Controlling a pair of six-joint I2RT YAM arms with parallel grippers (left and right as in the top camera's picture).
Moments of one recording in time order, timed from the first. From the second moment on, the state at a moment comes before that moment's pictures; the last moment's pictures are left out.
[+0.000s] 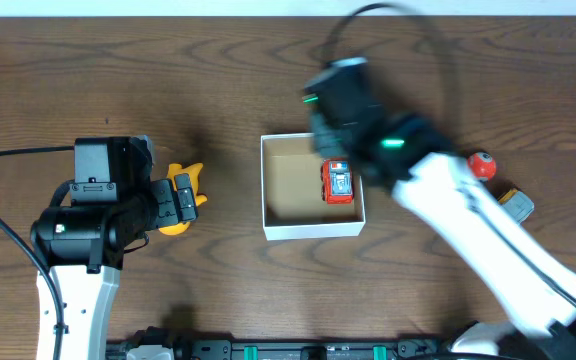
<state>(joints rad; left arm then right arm) 0.00 1.07 1.12 -1.15 0.07 -0.20 0.62 1.58 1.58 -0.96 0.32 0.48</state>
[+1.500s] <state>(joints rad) 0.00 1.07 1.12 -1.15 0.07 -0.20 -0.32 1.51 1.03 -0.90 0.17 0.66</state>
